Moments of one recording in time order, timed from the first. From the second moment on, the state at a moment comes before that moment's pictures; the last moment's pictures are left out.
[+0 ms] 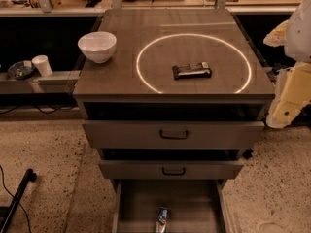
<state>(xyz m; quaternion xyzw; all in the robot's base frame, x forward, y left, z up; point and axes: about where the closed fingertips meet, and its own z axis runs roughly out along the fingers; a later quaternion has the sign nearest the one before) 0.438 -0.217 0.976 -0.60 0.78 -0.03 0.16</state>
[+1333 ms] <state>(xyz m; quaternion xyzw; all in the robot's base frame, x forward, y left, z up) 0.425 -0.224 0.763 -0.58 0.81 0.06 0.06</state>
